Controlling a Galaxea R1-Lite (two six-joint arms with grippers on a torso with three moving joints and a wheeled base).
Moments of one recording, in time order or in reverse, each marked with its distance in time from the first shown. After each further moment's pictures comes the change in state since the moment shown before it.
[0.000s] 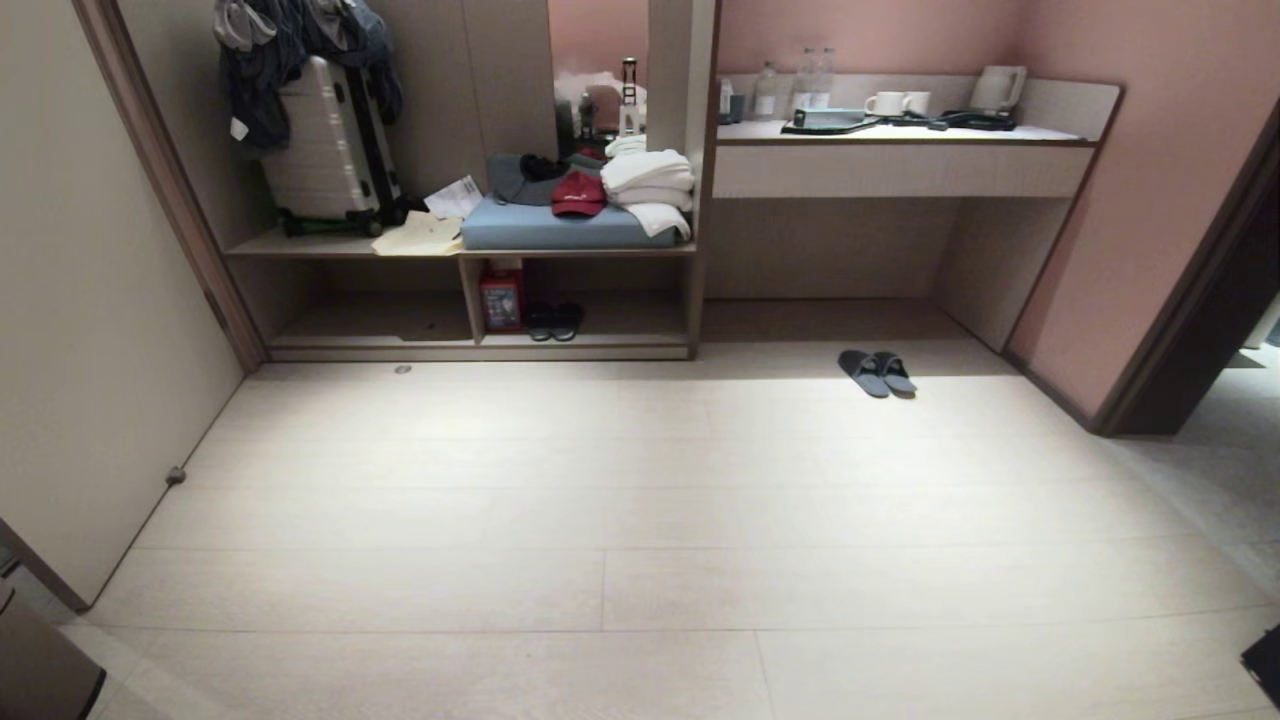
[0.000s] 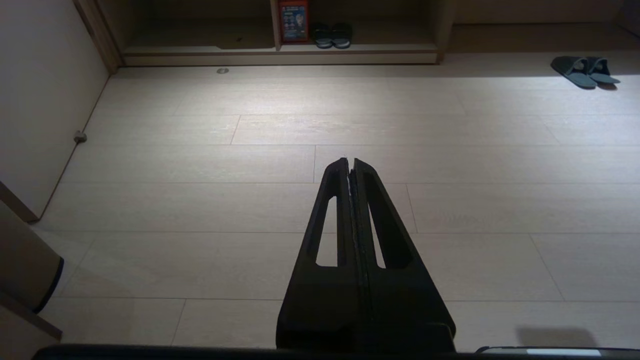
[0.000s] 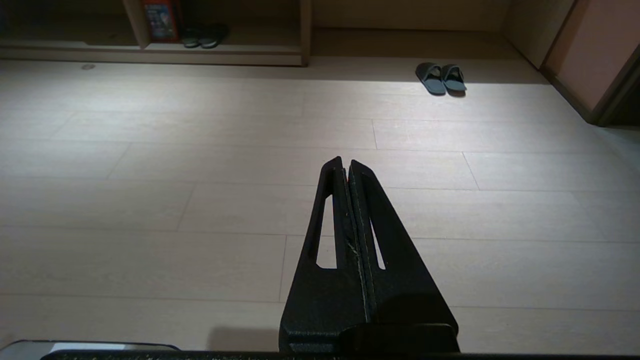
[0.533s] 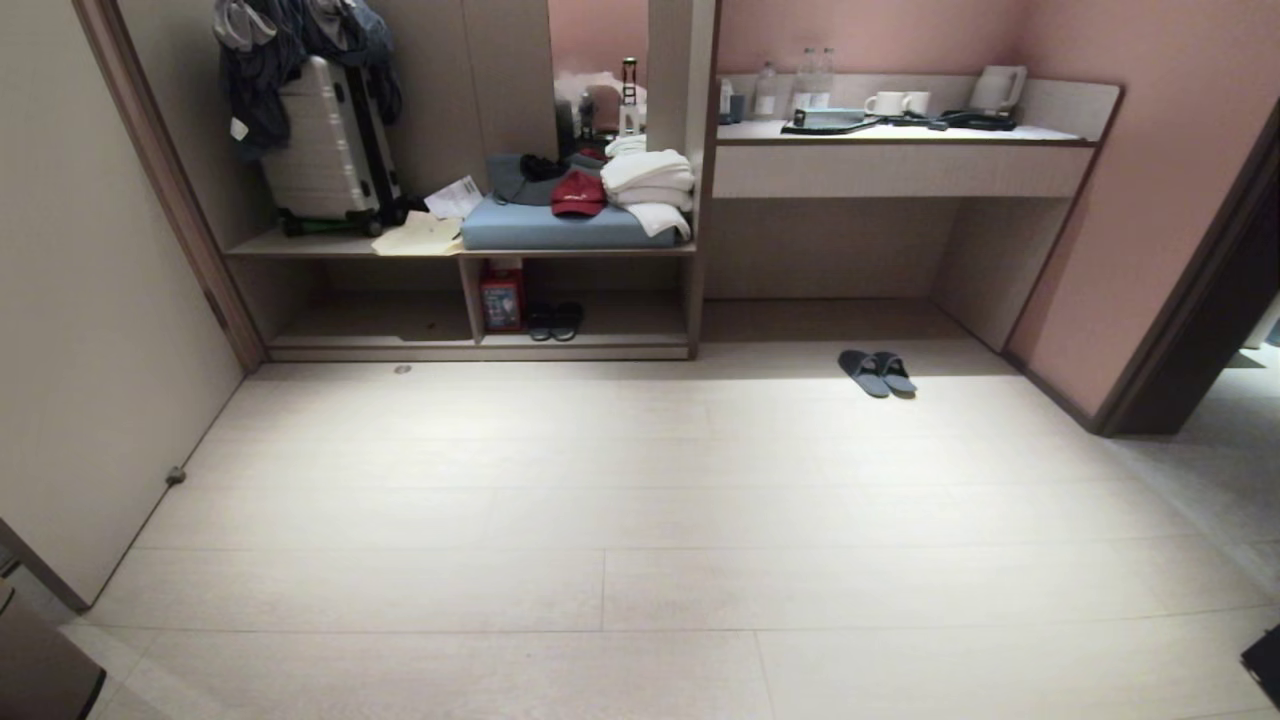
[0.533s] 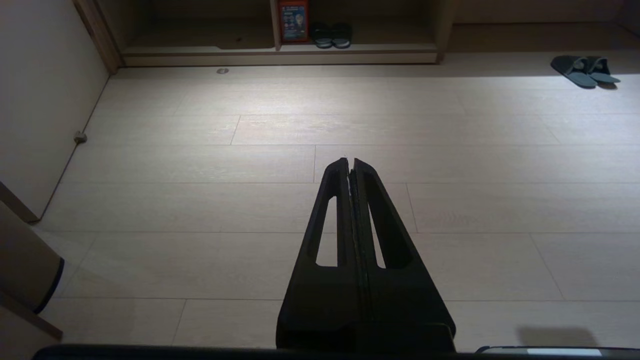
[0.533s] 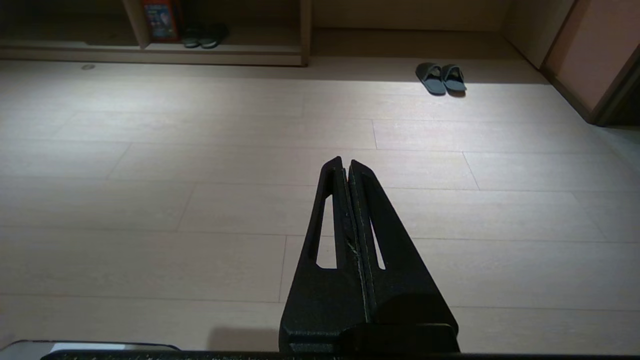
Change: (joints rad) left arm -0.001 0.000 0.000 0.000 0.000 0.001; right arm 0.000 0.000 0.000 0.000 0.000 0.000
